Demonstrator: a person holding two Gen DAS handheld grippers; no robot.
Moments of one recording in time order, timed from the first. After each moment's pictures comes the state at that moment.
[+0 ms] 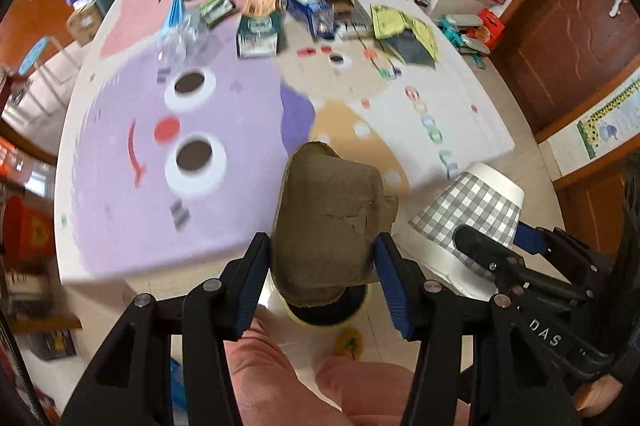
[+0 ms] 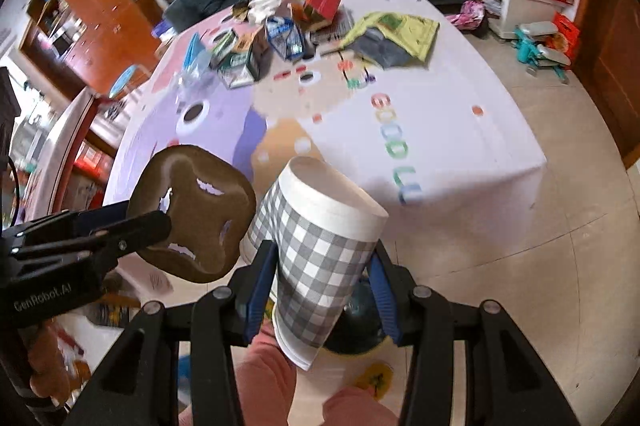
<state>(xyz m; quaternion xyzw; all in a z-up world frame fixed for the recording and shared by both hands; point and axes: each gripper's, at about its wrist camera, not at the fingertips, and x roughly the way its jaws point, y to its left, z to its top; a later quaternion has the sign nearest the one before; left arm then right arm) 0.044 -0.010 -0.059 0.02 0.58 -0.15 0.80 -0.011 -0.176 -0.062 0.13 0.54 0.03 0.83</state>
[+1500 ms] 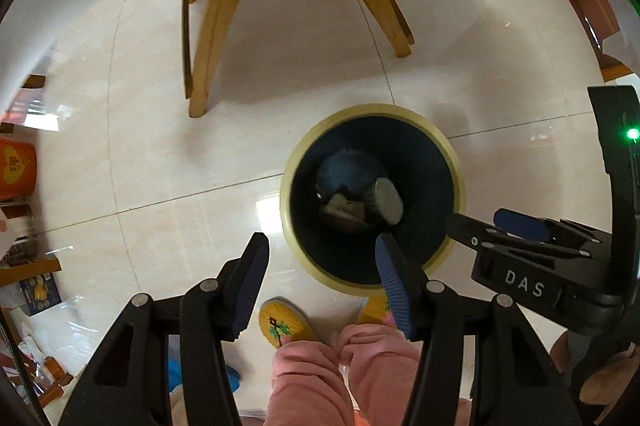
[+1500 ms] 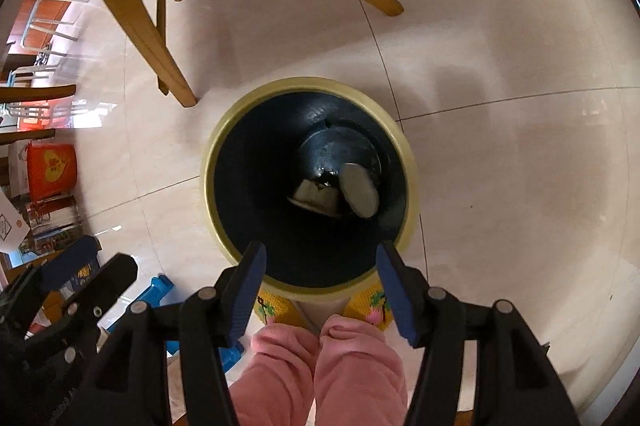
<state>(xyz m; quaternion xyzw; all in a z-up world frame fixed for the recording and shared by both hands) -0.007 -0.016 -0.400 0.06 0.70 -0.09 0.70 -0.038 -0.164 -0.437 0.17 0.74 -0.01 0.65</state>
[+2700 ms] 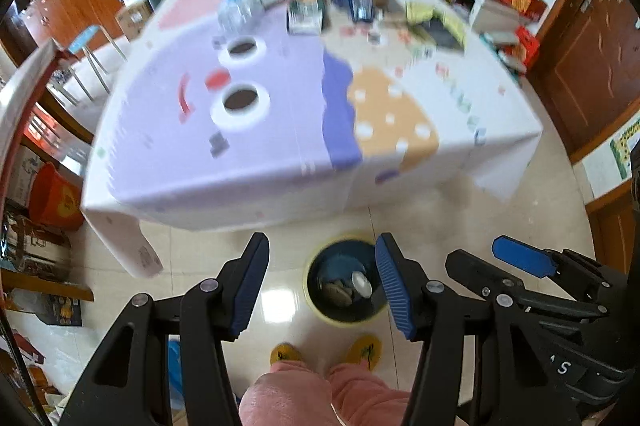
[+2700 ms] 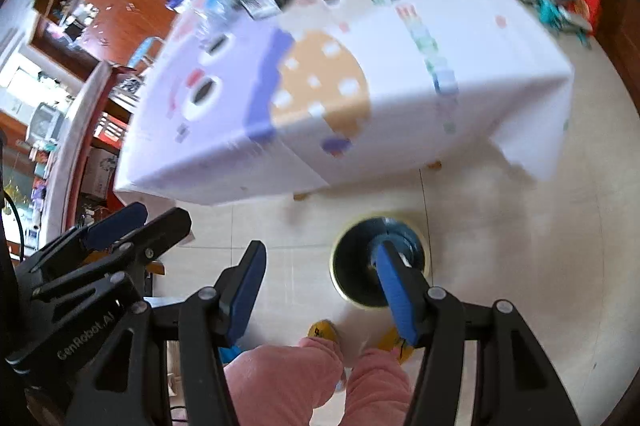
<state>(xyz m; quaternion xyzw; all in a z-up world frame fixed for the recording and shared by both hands) -0.034 -0.001 -0.055 0.03 0.54 -0.07 0.84 -0.047 -0.146 -0.075 0.15 0.57 0.07 0.80</state>
